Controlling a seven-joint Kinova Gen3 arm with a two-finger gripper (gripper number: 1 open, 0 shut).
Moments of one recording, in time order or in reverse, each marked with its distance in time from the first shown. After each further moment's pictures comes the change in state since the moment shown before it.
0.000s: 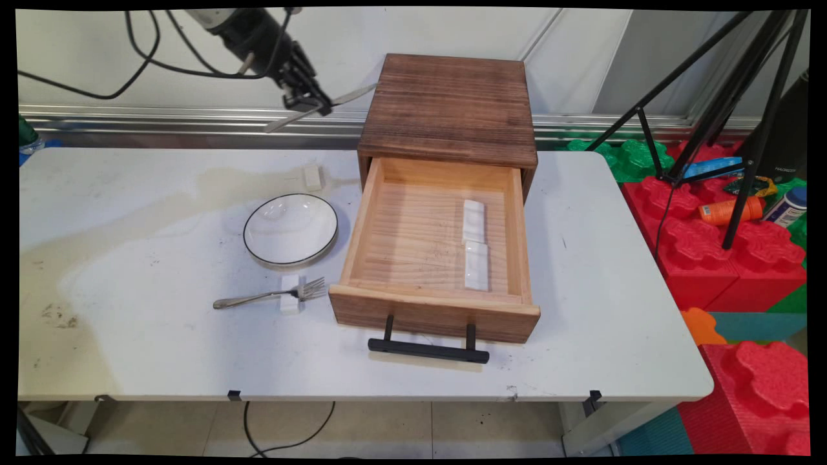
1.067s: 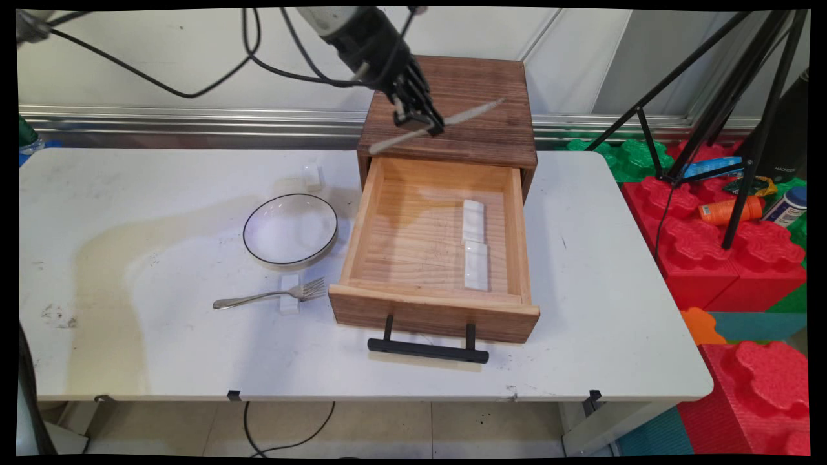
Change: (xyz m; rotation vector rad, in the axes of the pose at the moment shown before) arm 0.135 0.055 0.045 -0.166 0.152 0.102
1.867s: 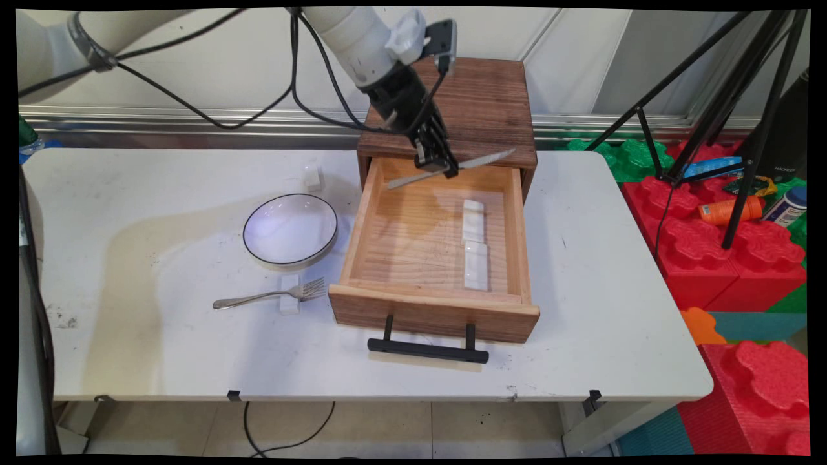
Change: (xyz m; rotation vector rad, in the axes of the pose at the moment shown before) arm -0.009 -0.005 0.080 -0.095 -0.033 0.012
